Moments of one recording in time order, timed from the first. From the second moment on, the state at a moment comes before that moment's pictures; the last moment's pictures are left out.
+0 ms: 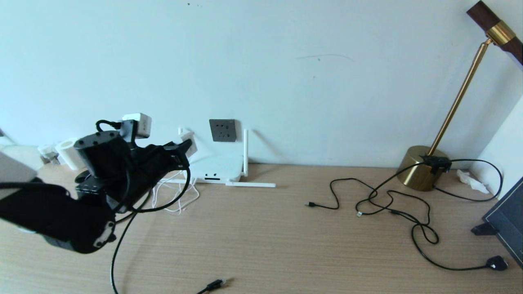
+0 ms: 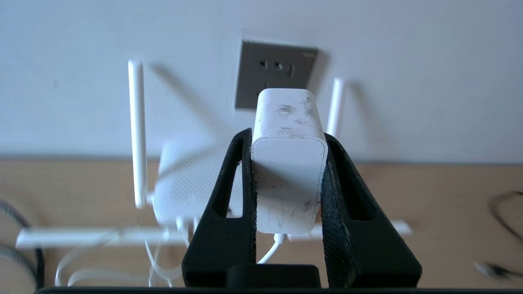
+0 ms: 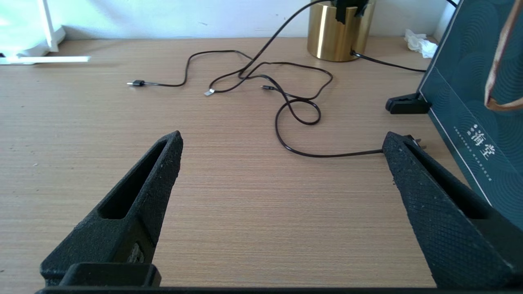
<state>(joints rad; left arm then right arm) -0.20 1.91 -0.75 -1.26 0.00 -0.07 0.00 0.00 0.00 -0.01 -0.03 0.05</state>
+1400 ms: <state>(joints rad) -0.31 2.45 -1.33 -1.39 0.15 0.05 0.00 0.00 0.00 -0.01 -0.03 0.05</state>
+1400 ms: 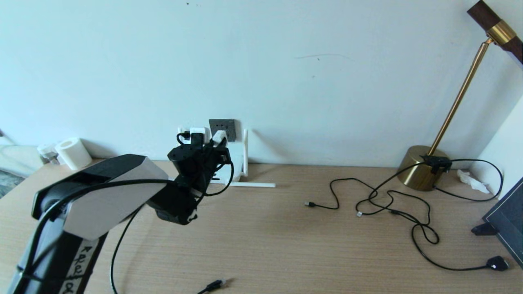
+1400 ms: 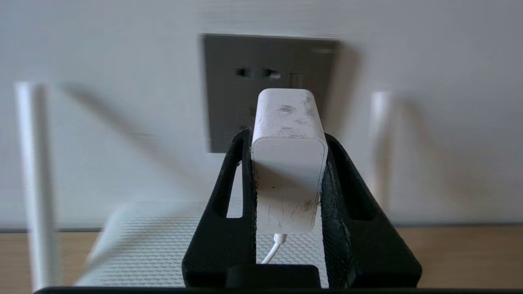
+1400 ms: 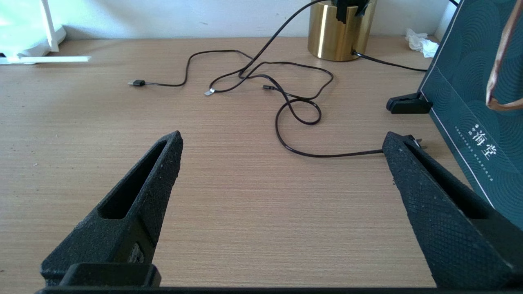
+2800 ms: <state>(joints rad) -0.23 2.49 -1.42 -1.37 0.12 0.05 0.00 0.00 0.00 -0.01 -0.03 0.05</state>
